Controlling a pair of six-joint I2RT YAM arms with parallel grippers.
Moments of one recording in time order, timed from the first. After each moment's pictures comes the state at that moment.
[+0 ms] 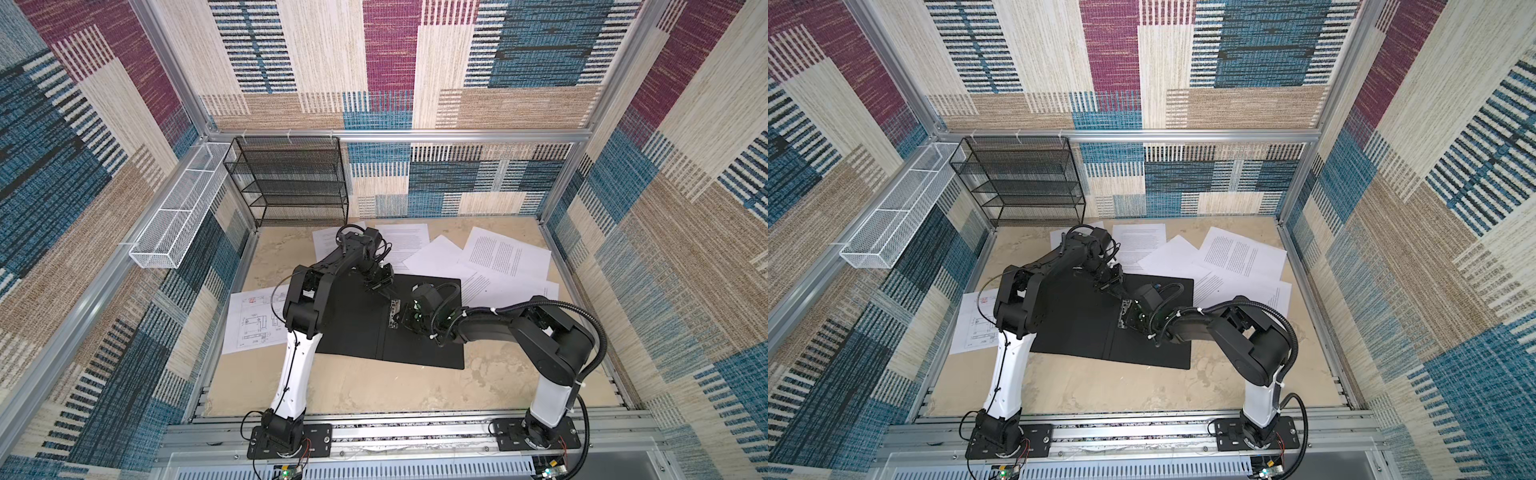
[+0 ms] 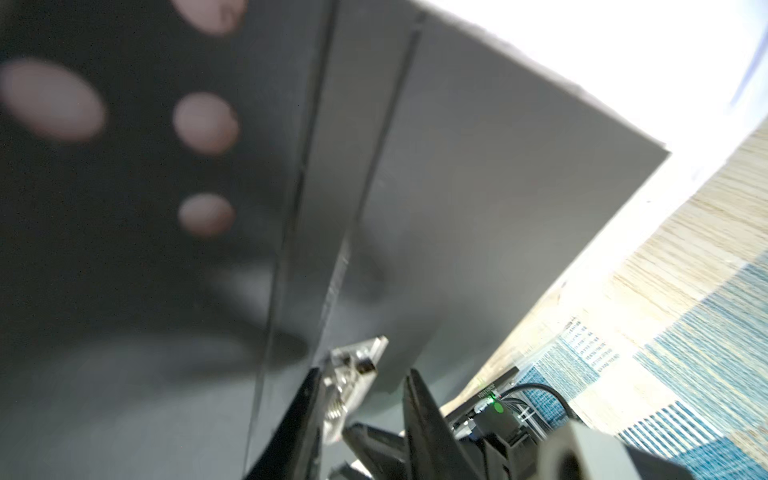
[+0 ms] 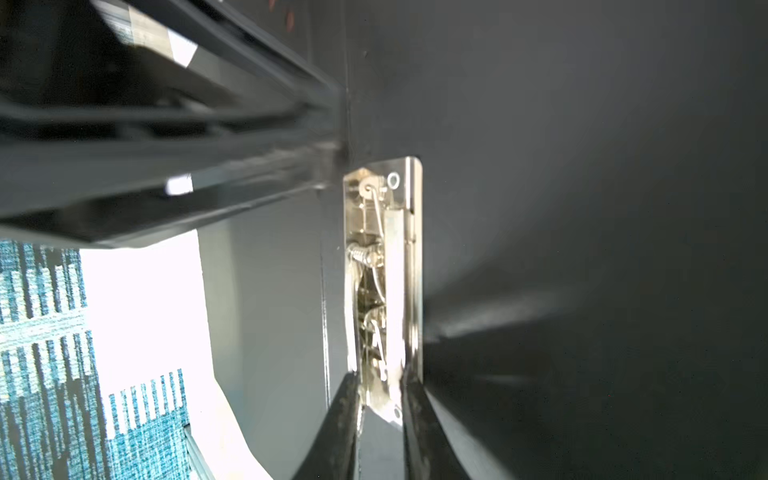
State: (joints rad) left arm -0.39 2.34 1.95 -1.08 0.59 -0.54; right arm 0.77 1.83 0.89 0.18 -0.15 1.08
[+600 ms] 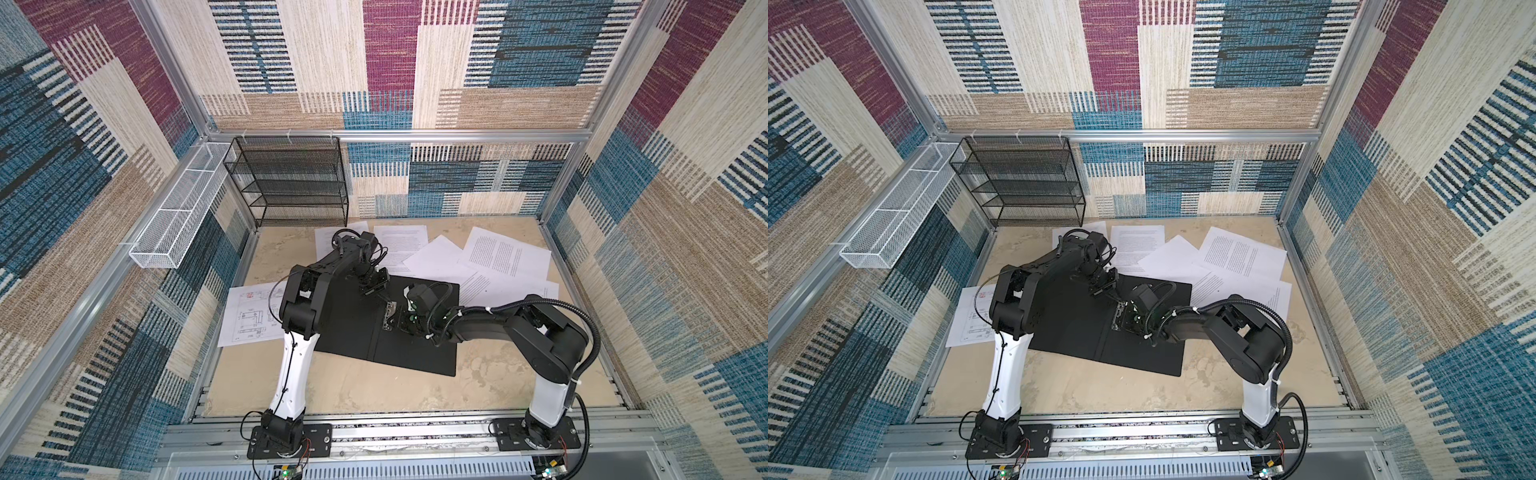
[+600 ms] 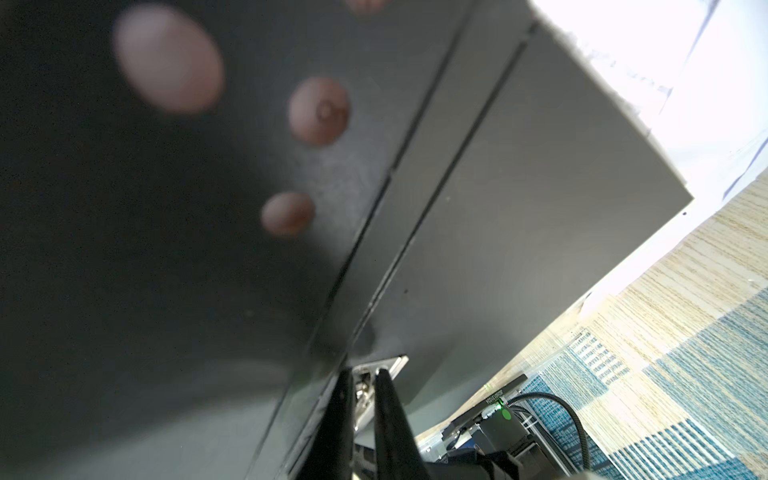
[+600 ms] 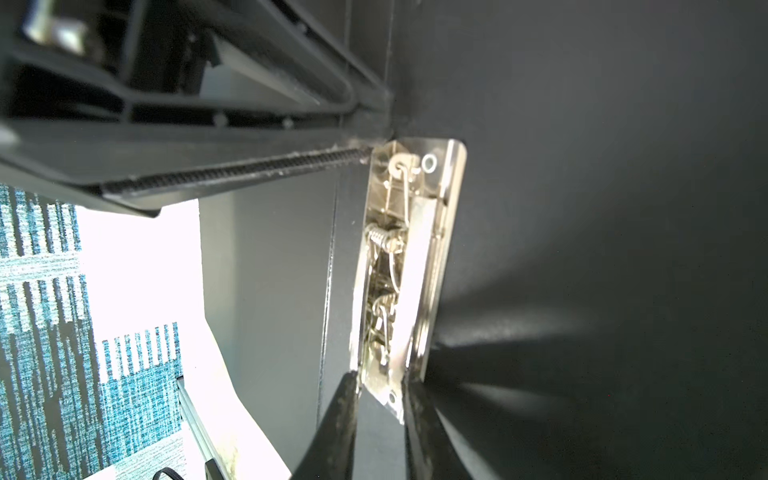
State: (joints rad) left arm -0.38 2.33 1.86 -1.06 0.55 -0.56; right arm 0.79 1.85 0.92 0.18 -0.22 1.01
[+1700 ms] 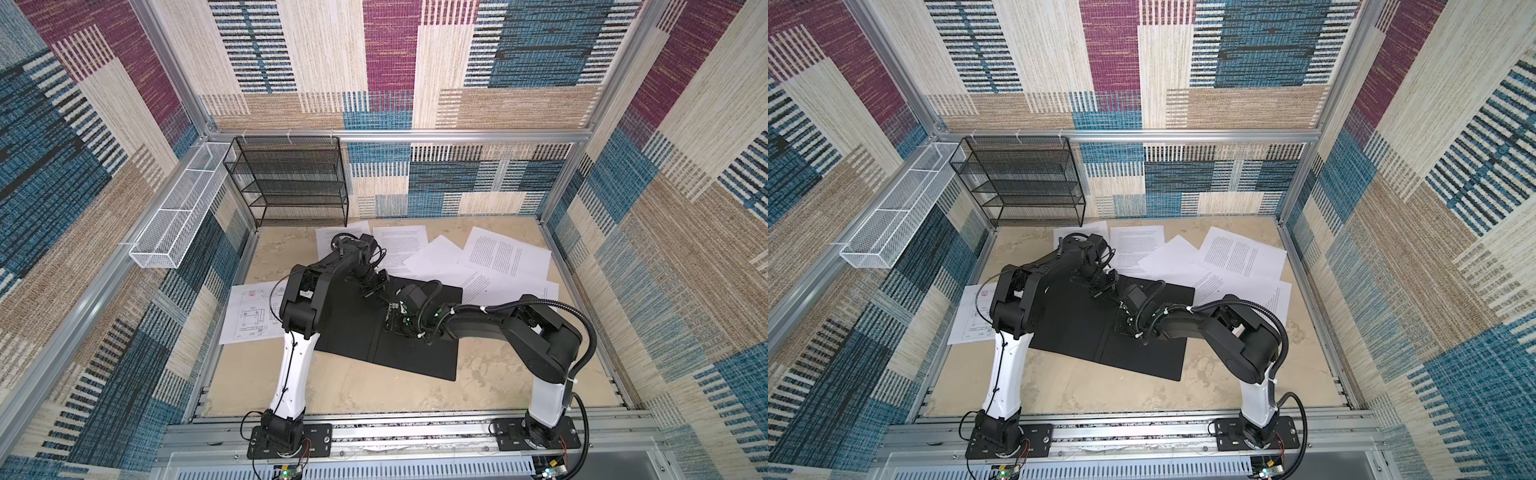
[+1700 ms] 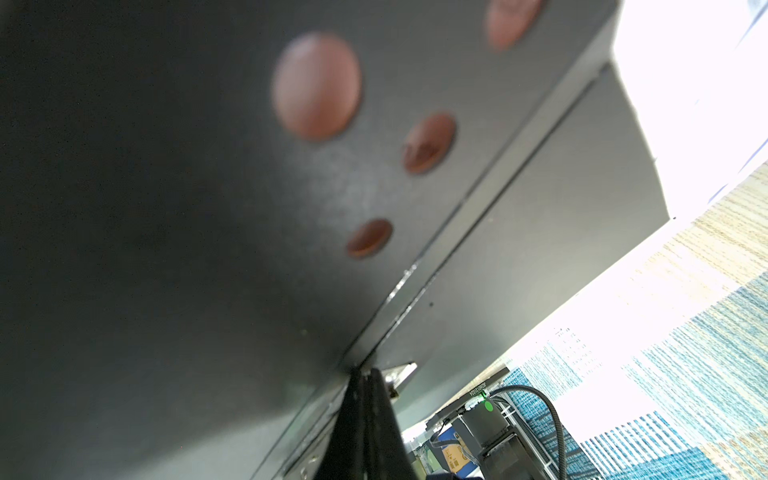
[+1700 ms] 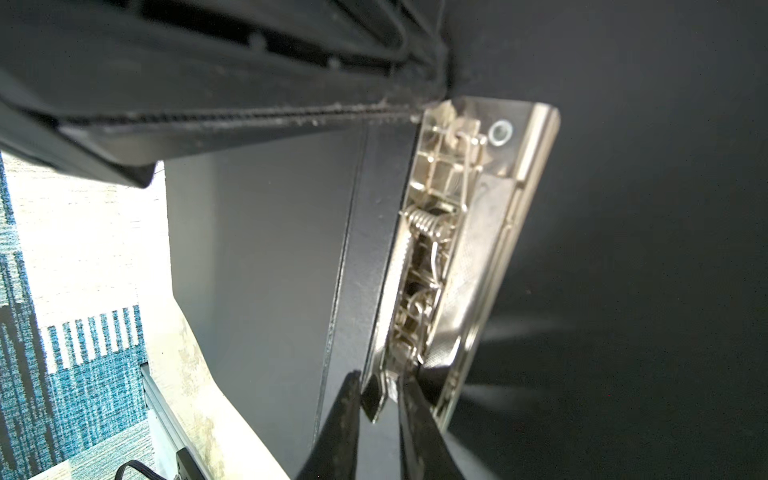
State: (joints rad) left arm -0.37 2.34 1.85 -1.05 0.59 -0.59; right arm 0.83 1.89 1.02 0.01 -0.21 0.98
